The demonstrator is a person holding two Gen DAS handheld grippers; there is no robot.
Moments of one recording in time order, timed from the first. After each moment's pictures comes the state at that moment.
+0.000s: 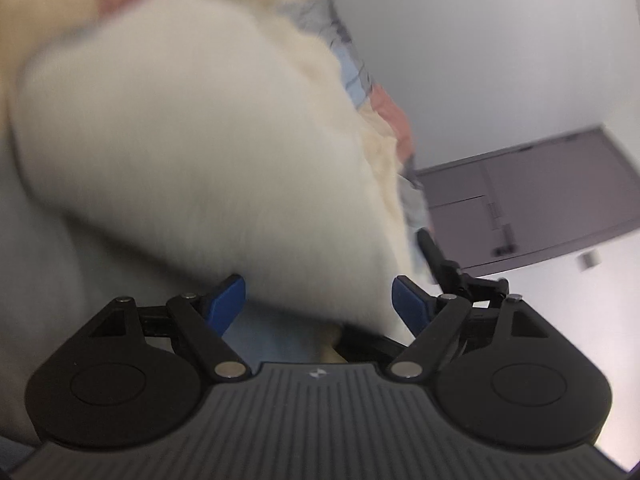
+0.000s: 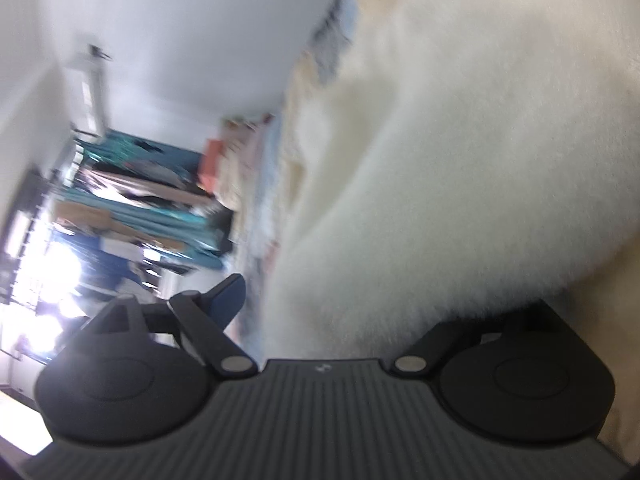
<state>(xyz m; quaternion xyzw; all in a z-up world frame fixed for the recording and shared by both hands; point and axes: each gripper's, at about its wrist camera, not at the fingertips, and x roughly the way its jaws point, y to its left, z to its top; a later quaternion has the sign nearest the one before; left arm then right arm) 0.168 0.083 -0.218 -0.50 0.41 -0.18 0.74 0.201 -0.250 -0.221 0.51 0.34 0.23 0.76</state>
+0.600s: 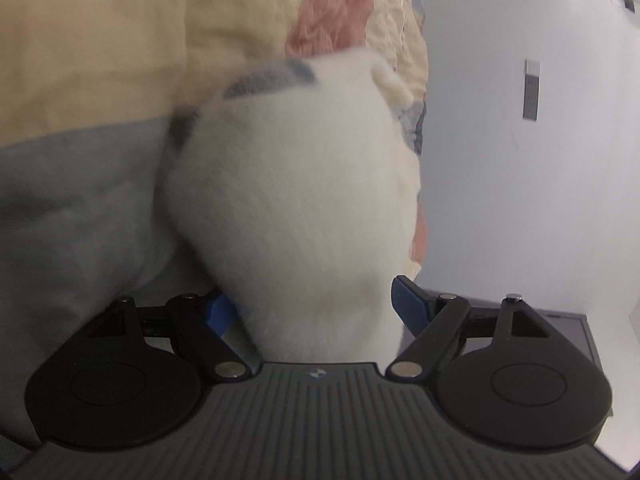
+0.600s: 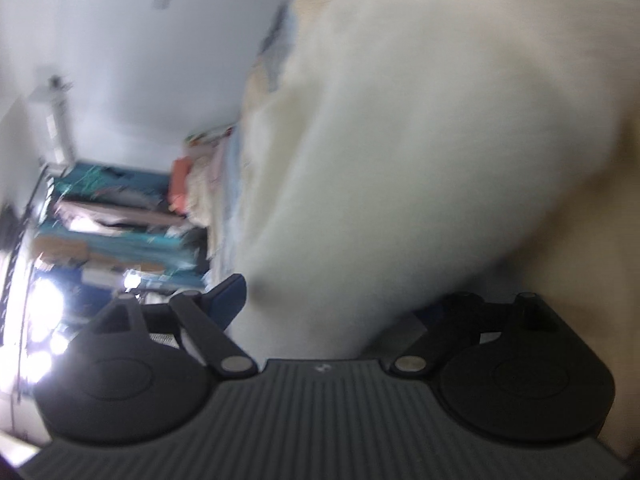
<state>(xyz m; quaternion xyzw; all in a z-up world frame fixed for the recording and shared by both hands) 0.154 0.136 -0.261 -0.67 0.34 -0.03 0.65 0.194 -0.275 -0.248 0.54 0.39 0.13 0.73</state>
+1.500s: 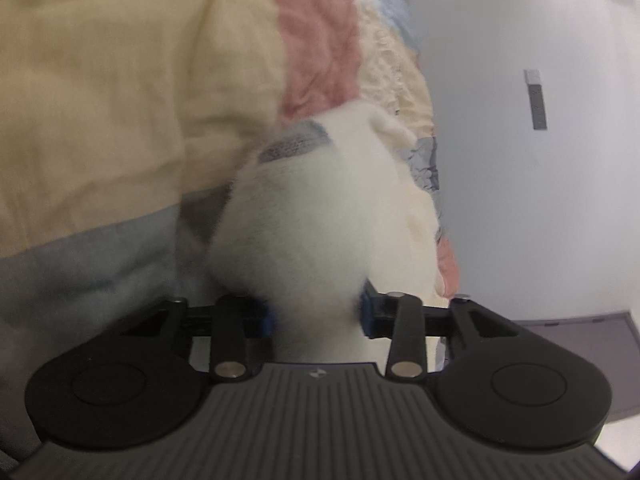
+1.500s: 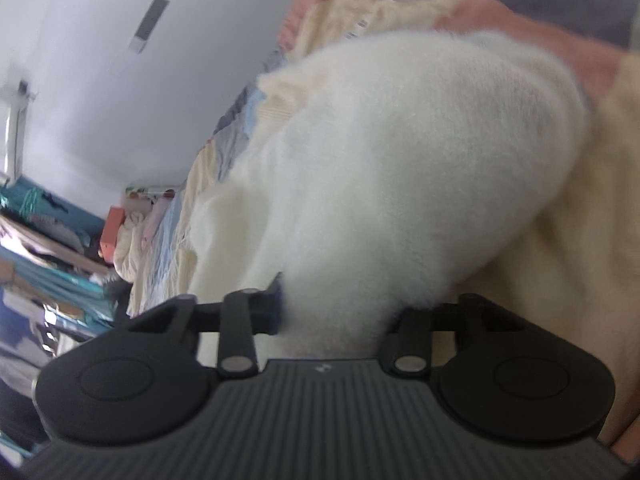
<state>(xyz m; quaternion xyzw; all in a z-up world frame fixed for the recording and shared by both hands) 0.150 0.147 -0.245 -0.59 0.32 0.03 0.74 0.180 -0.296 -0.219 0.44 0.32 0.03 0.84</state>
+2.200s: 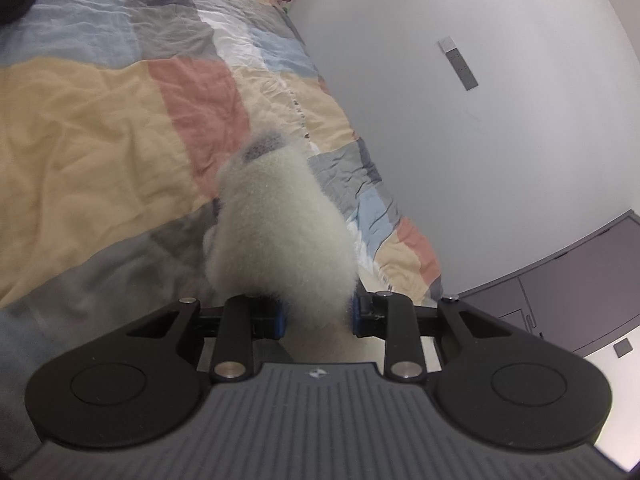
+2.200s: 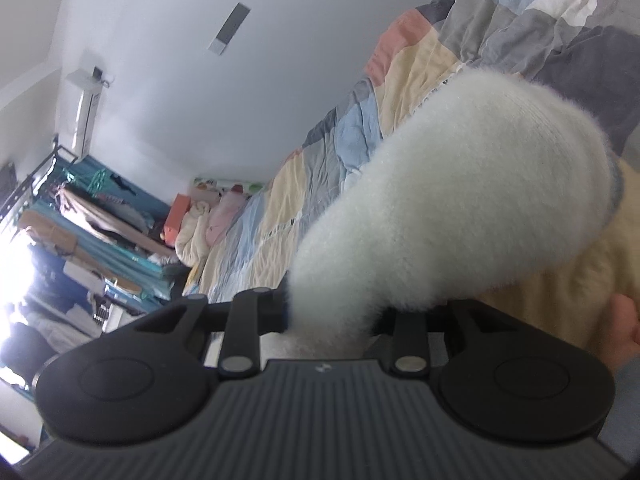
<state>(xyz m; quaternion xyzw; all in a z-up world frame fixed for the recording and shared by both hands) 0.055 0.107 -0.107 -0.46 0.29 0.01 0.84 0.114 -0.322 -0.120 0.42 0.30 0.11 0.85</state>
